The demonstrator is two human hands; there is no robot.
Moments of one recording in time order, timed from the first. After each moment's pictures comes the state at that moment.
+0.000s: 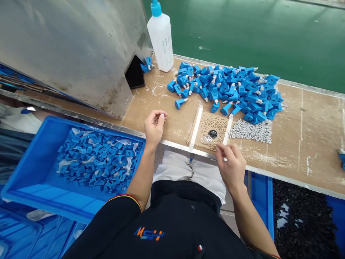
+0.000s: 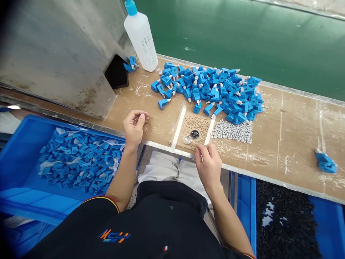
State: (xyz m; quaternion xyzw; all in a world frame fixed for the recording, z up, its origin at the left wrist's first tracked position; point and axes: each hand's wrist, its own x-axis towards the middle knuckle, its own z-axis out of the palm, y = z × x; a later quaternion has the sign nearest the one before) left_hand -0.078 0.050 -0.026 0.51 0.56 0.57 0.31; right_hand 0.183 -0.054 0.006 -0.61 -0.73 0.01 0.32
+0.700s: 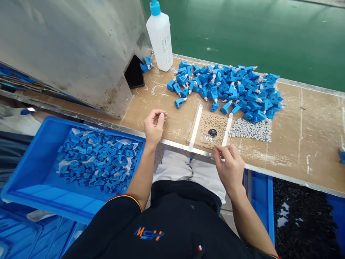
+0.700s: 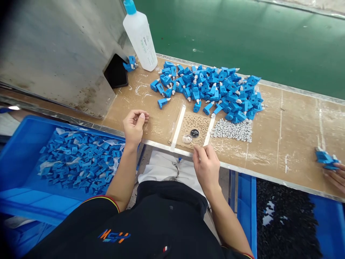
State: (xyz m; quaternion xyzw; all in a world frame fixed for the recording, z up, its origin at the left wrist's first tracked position) left_hand -0.078 0.050 -0.027 0.51 0.56 0.57 0.32; right_hand 0.179 -0.061 0.006 -0.61 -0.73 0.02 0.31
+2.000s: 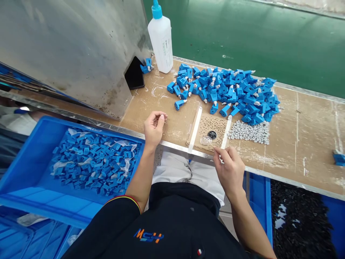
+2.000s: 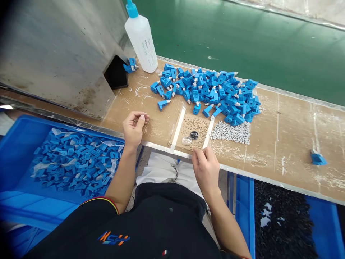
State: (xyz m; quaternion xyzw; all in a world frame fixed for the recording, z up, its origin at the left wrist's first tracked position) left_hand -0.077 0.049 -0.025 0.50 0.55 0.58 0.32; right_hand 0.174 -0.058 0.015 -0.59 -0.75 -0.05 0.29
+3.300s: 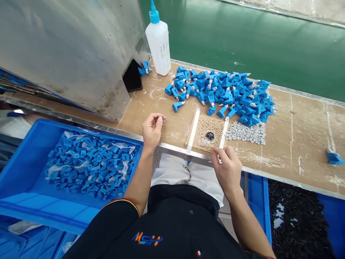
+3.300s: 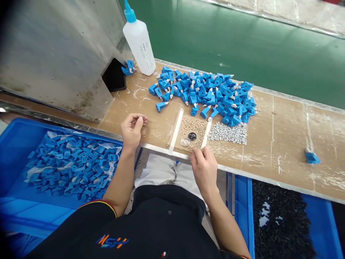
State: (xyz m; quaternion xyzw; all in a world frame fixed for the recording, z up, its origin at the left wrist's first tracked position) left_hand -0.077 0.049 -0.024 0.50 0.56 0.58 0.32; right_hand 0.174 -0.057 0.012 -0.61 -0.74 -0.03 0.29
